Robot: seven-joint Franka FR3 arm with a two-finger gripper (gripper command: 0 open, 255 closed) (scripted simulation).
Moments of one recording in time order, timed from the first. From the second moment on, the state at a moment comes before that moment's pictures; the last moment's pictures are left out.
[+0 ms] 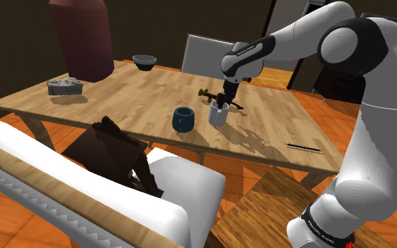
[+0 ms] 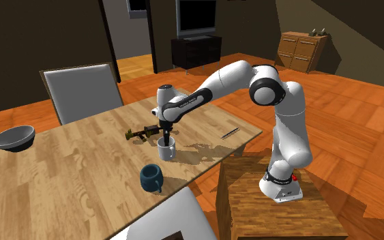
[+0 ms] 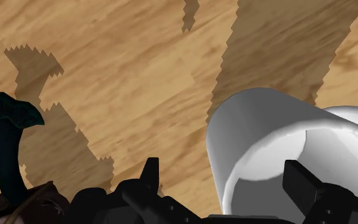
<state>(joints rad) -0.09 0.31 -0.24 -1.89 0.15 2.24 -0.54</state>
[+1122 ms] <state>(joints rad) -0.09 0.31 -0.24 -1.89 0.15 2.24 -0.54</state>
